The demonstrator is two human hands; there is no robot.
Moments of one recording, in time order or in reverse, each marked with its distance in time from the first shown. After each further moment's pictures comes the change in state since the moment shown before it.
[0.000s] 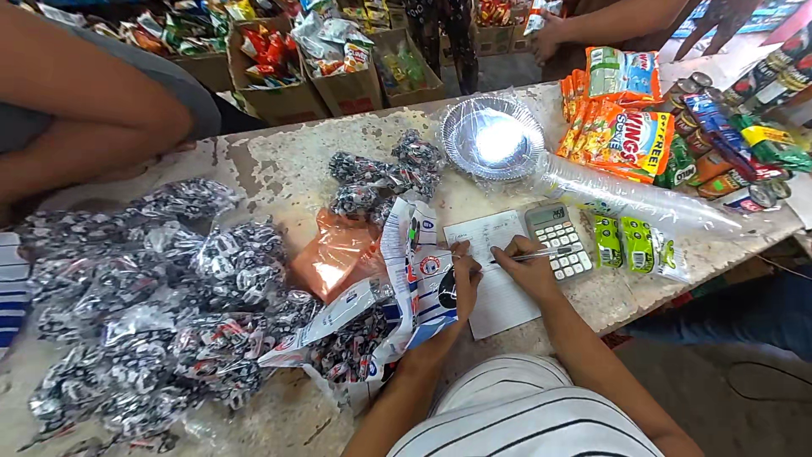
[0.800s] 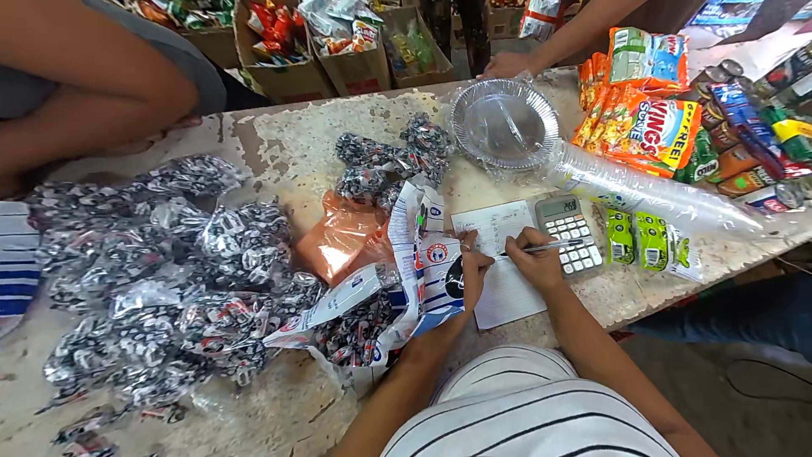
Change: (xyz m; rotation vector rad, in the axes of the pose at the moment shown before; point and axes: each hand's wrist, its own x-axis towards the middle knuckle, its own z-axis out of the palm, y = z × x) left_hand 0.000 -0.013 0.002 -0.048 -0.032 -0.037; right_hand -0.001 0.008 0.003 -0.065 0.029 -0.104
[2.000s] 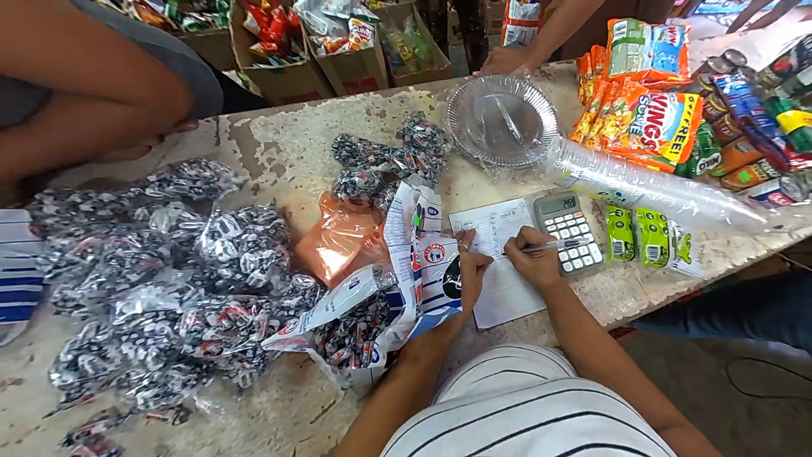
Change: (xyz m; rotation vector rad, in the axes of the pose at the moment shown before) left_hand -0.003 0.003 0.000 0.013 0.027 0.008; right_hand -0.001 0.002 0.003 -0.051 0.025 -0.041
